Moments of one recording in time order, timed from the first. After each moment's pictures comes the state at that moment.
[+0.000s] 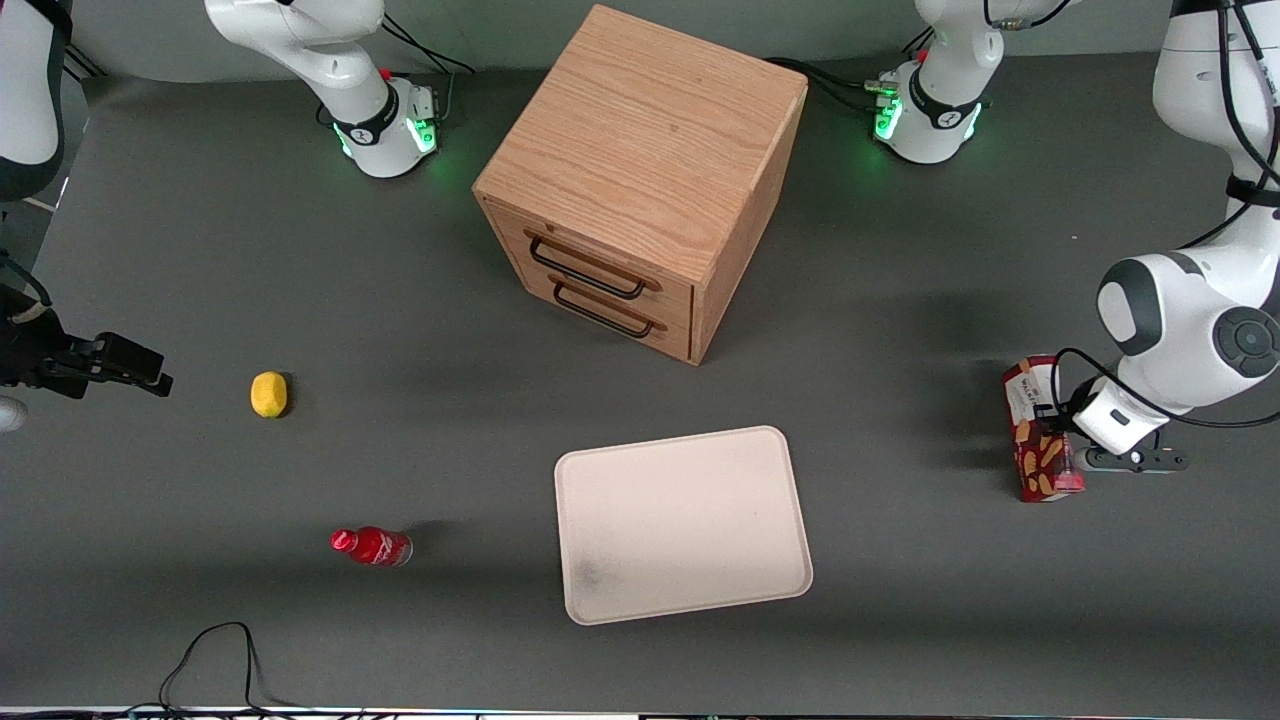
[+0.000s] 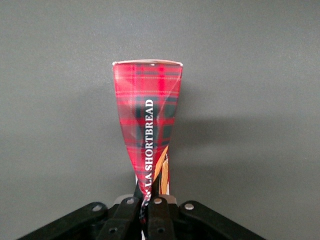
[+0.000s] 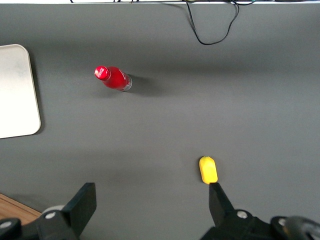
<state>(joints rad) 0.14 0.42 -0.01 -1.98 -0.02 2.41 0.18</state>
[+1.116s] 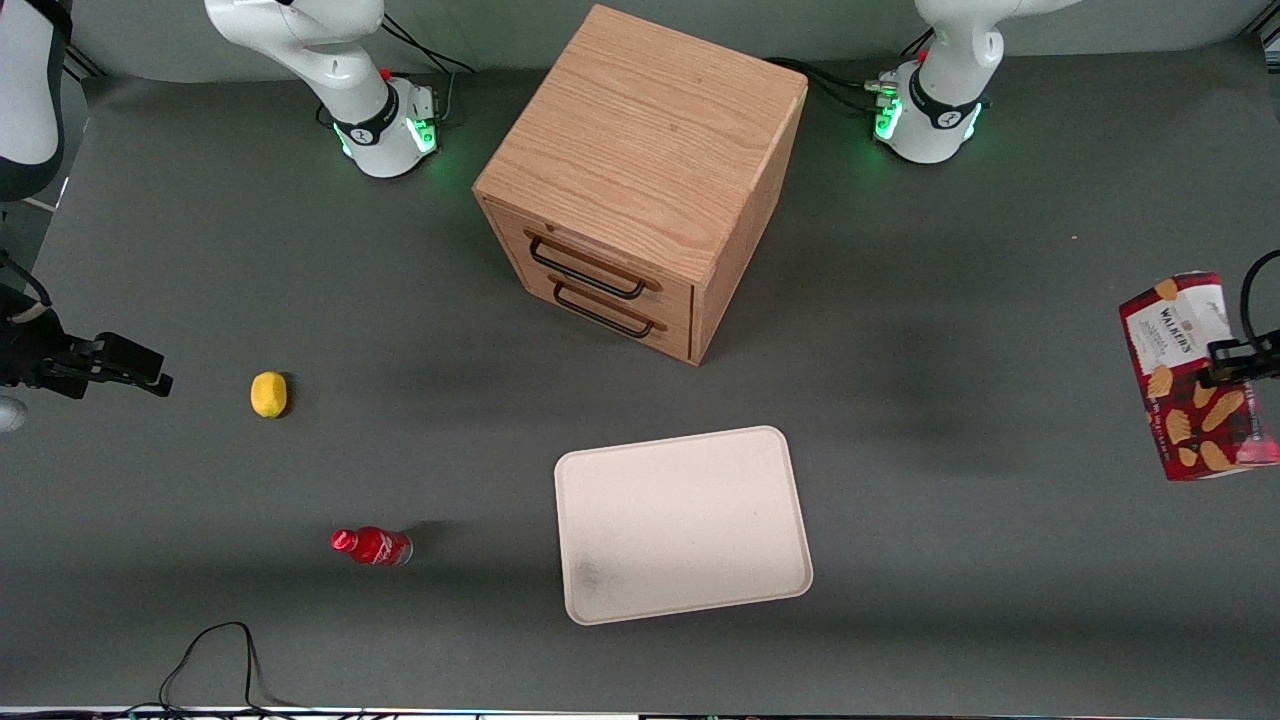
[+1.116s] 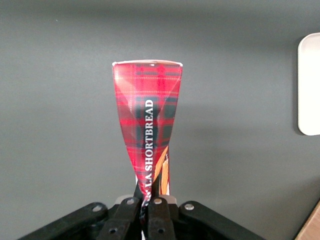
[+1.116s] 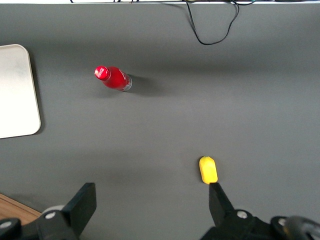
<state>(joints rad) 0.14 0.23 0.00 -1.43 -0.02 1.66 0.12</state>
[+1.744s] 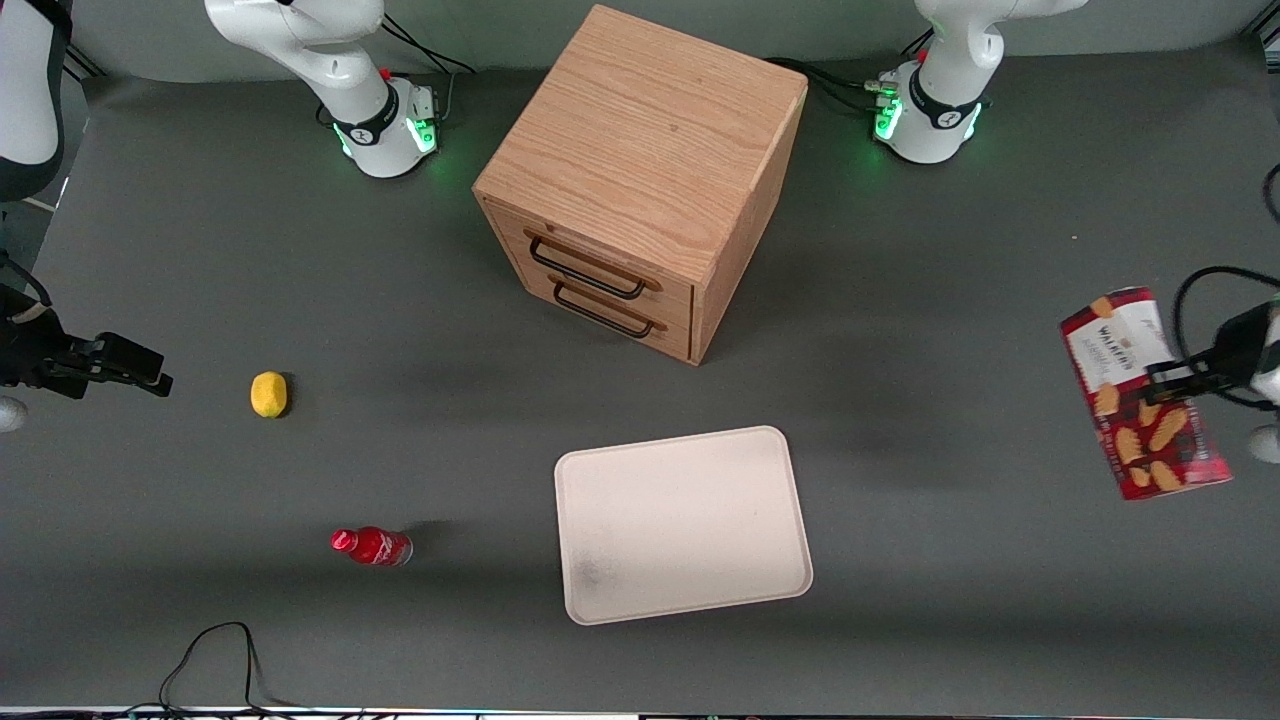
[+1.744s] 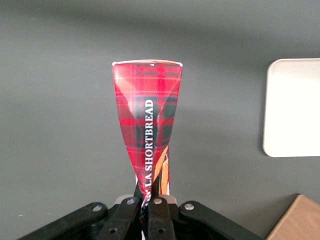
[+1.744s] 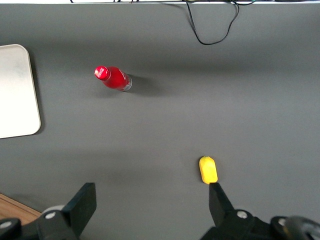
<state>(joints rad) -0.01 0.30 -0.02 -1.36 -0.02 1.66 -0.15</state>
